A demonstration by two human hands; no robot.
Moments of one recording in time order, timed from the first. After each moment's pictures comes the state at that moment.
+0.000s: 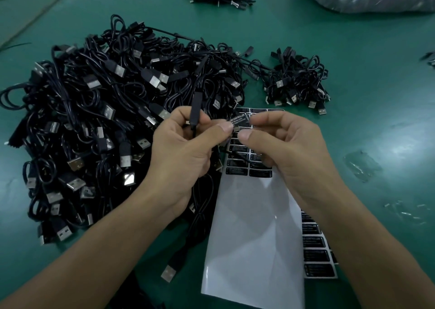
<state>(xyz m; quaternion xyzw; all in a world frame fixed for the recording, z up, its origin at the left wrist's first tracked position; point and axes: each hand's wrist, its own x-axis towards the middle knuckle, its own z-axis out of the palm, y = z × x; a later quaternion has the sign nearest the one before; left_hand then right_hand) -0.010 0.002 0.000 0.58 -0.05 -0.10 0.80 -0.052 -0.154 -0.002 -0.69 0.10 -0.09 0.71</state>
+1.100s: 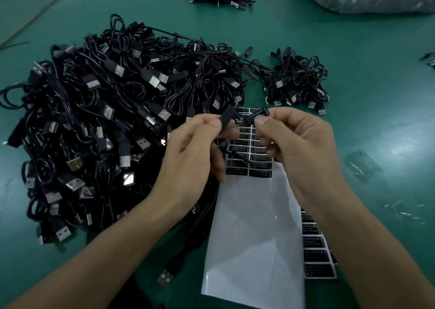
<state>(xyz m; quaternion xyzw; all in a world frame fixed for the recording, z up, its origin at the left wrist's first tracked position) -0.015 0.000 -0.010 0.67 -0.13 -0.08 0.72 -0.050 -0.153 -0.002 -0.70 0.08 -0.17 0.69</state>
